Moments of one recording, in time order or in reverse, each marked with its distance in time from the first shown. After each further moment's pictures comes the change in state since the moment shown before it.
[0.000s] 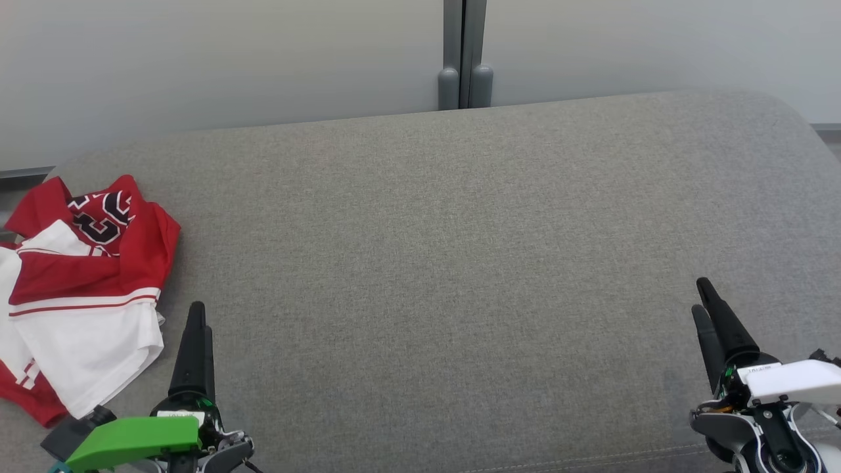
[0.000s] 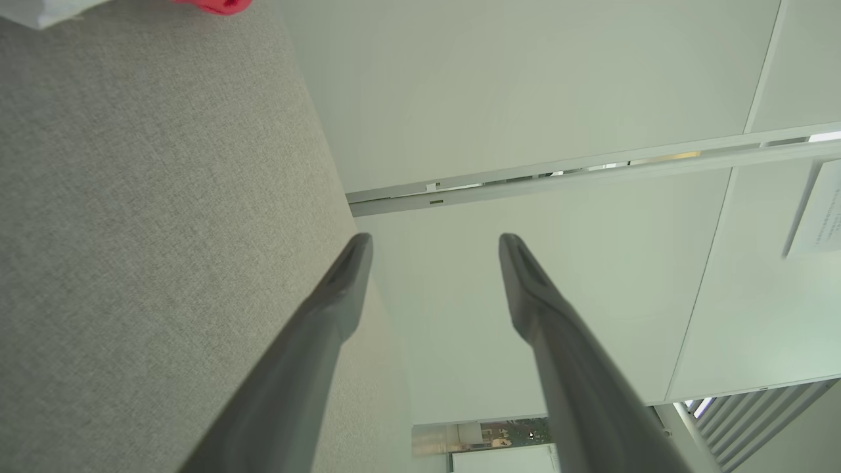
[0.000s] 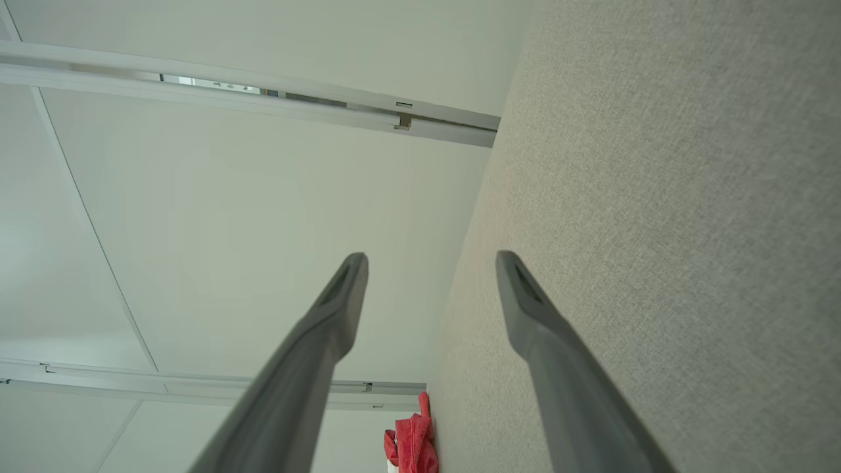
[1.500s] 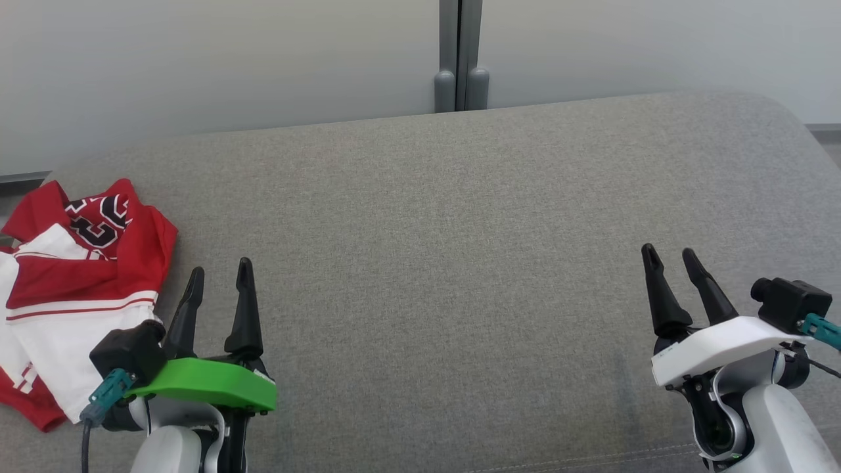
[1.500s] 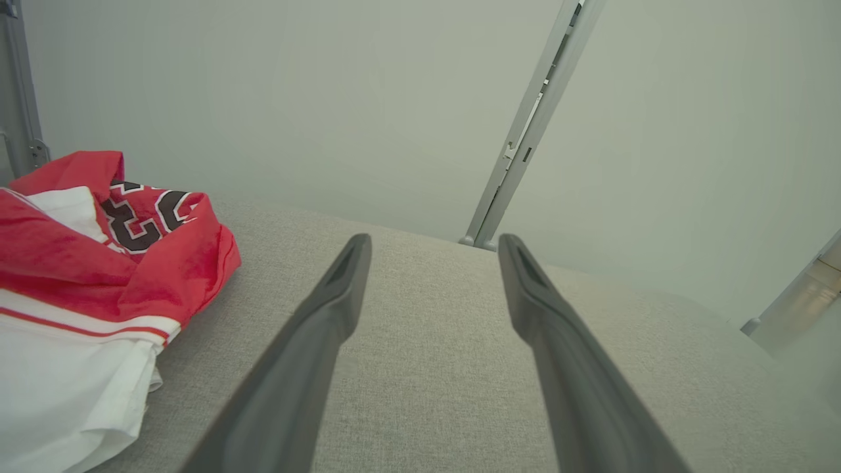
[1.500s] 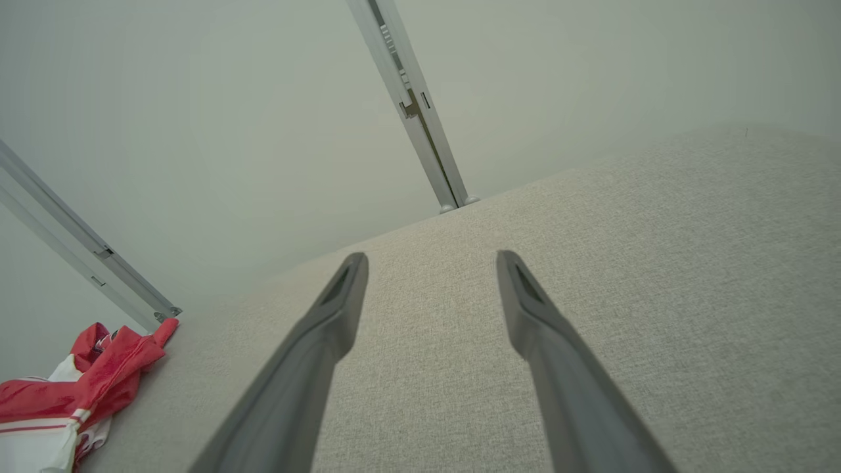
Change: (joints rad) left arm -0.159 0.050 -0.084 0.100 1.032 0.101 -0.100; right arm -0.128 -0.051 0.151 0.046 -0.947 0.000 -0.210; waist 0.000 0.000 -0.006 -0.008
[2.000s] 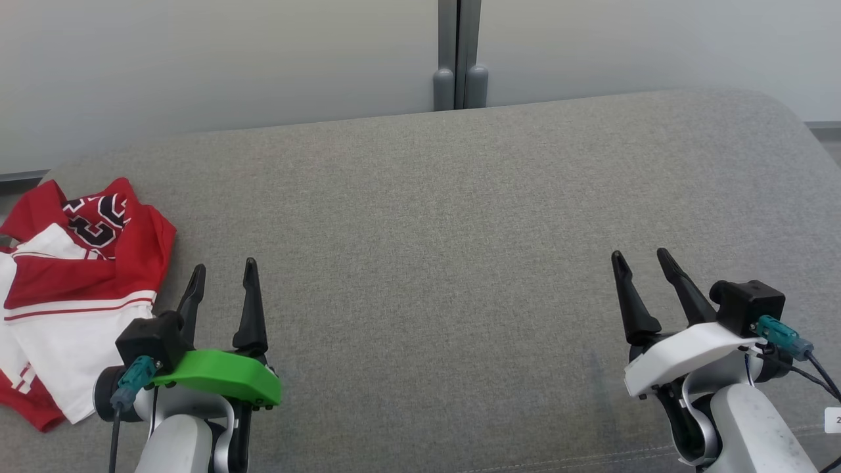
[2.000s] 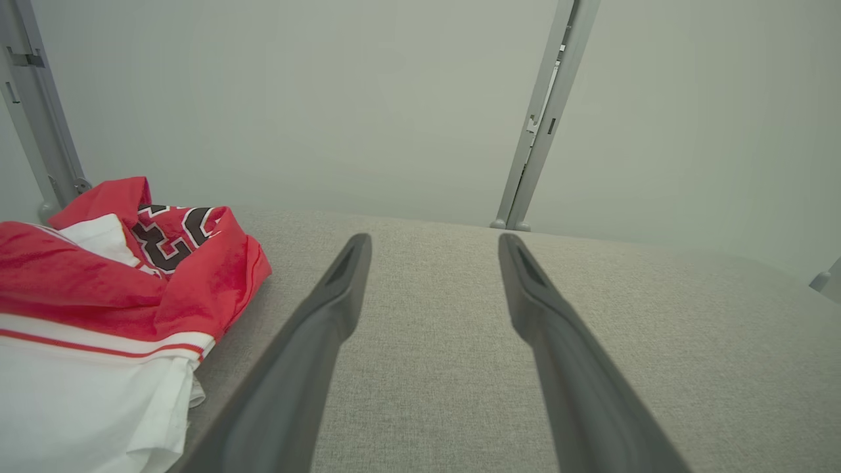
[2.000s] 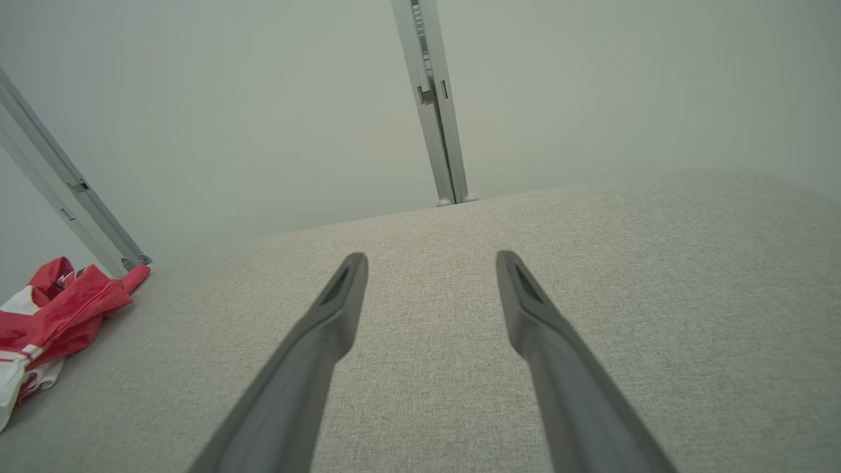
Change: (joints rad) left arm -0.051 0.008 -0.026 0.104 0.134 0.039 -0.024; right arm -0.021 0.017 0.050 0.051 -0.198 0.000 -0.053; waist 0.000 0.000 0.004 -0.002
